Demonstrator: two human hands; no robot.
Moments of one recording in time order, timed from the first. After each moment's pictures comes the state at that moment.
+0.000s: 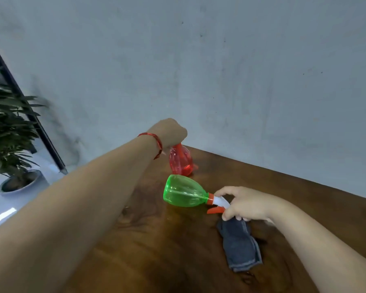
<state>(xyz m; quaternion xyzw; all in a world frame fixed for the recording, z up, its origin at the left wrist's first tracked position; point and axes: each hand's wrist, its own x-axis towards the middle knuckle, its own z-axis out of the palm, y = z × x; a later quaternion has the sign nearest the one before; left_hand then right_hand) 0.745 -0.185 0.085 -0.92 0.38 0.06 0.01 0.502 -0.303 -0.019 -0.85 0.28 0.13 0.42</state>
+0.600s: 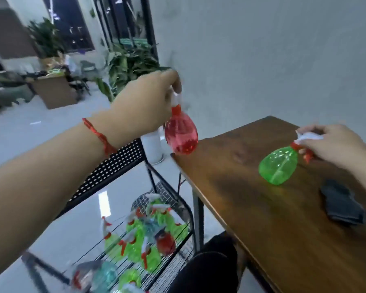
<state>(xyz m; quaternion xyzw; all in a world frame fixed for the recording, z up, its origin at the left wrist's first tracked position) 0.556 0.226 0.179 -0.93 0.25 -0.26 -0.10 0.498 -0.178 0.063 -0.87 0.19 -0.14 0.44</state>
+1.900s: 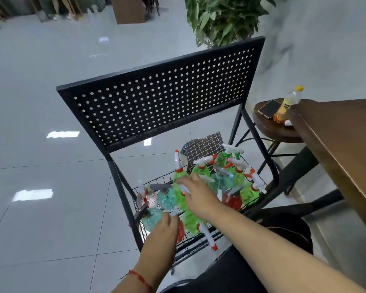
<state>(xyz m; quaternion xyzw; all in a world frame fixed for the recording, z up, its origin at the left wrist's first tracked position) 0.375 0.462 -0.276 -0.97 -0.08 0.15 -0.16 0.522 0.345 -0.247 -0.89 -0.24 0.23 0.33</state>
